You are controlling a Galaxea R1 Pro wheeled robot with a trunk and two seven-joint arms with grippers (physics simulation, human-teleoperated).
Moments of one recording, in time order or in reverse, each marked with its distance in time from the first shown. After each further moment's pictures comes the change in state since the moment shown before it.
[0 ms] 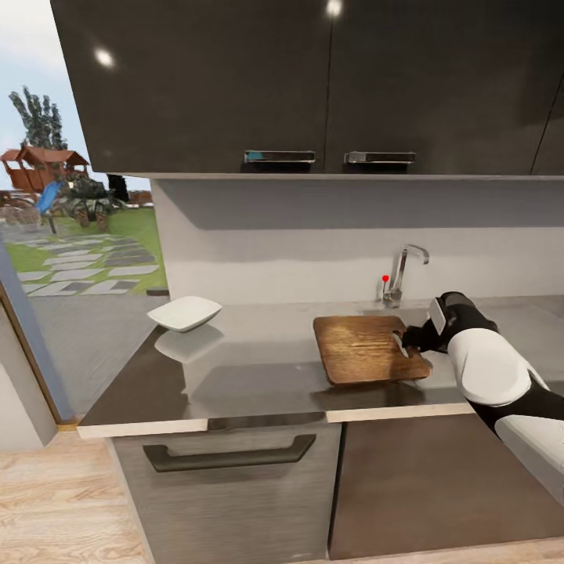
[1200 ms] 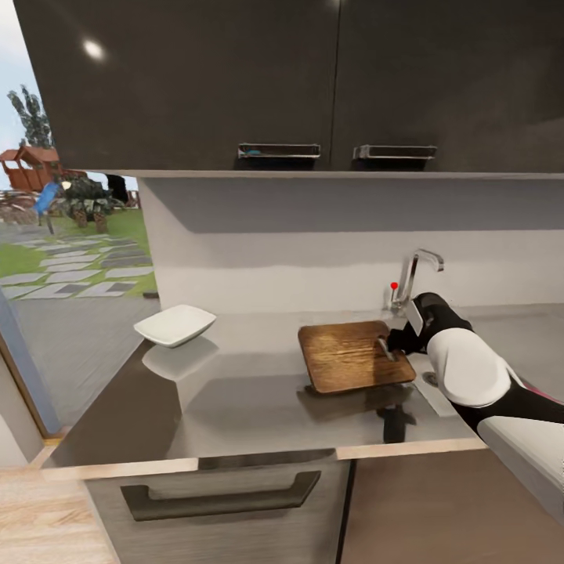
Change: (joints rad) left arm 0.000 0.002 0.000 0.001 0.000 0.002 0.004; right arm -0.001 0.075 0.007 0.026 0.007 0.006 -0.092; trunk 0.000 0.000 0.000
